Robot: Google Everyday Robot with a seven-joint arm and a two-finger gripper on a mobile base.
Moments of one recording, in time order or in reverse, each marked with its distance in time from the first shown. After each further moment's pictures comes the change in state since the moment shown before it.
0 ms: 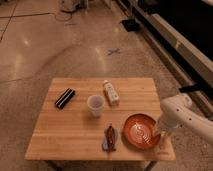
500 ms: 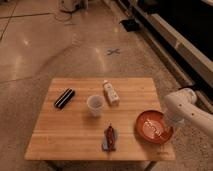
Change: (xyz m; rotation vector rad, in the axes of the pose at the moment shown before) arm 0.043 0.021 -0.021 -0.077 0.061 0.103
